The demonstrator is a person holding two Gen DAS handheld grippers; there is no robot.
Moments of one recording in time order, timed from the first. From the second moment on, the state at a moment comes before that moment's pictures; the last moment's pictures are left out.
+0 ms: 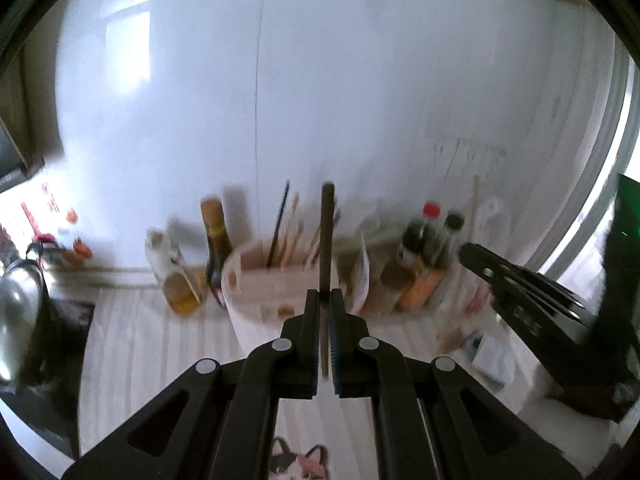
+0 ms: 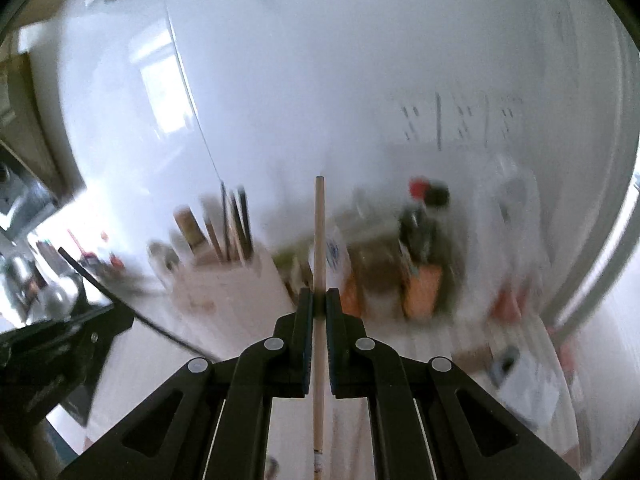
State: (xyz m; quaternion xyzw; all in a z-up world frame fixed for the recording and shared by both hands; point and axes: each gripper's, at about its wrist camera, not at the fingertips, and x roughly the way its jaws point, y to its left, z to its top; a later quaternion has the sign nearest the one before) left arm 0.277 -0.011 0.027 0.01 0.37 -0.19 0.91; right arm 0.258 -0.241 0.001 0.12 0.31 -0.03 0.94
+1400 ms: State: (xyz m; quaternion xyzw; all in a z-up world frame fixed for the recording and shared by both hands) left arm 0.399 0.099 -0.010 0.02 0.37 0.01 0.93; right arm 0.418 -0.183 0.031 0.13 0.28 0.02 0.95
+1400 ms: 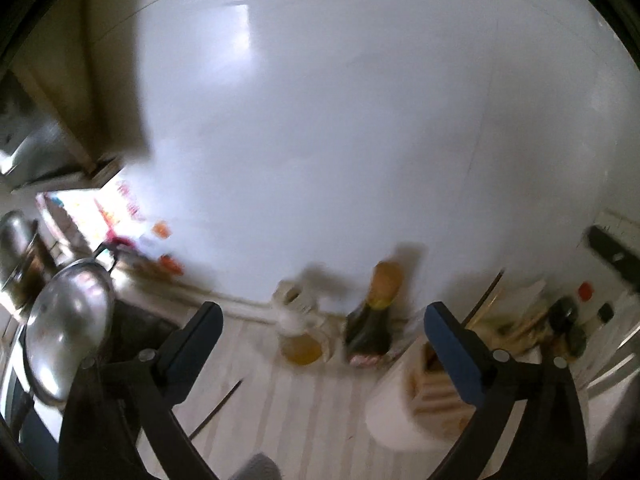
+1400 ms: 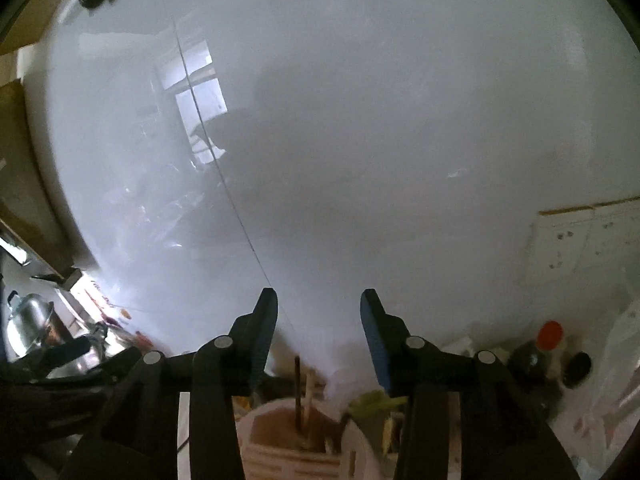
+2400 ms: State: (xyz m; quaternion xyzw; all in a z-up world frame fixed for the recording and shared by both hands) left arm 0.379 0.282 -0.288 0.18 0.58 0.05 0.80; right arm 0.239 -0.126 -0.279 0.27 0.57 -0.15 0.77
